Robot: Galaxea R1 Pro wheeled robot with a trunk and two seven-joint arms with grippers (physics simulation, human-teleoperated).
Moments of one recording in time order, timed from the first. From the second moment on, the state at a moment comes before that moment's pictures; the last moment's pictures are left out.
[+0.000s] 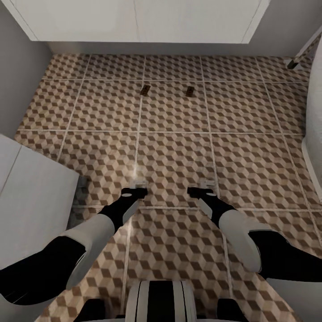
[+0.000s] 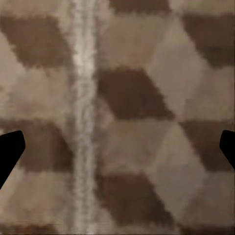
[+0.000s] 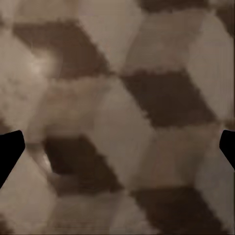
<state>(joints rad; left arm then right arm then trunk) -1.14 -0.17 -0.37 -0.24 0.31 0.09 0.26 -1.19 0.10 0.00 -0.11 -0.08 0.01 -0.15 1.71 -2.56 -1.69</state>
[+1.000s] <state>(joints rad) -1.14 -0.17 -0.37 -0.21 0.32 0.08 0.25 -1.19 0.09 0.00 -0.10 -0.08 0.02 -0.15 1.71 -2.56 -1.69</state>
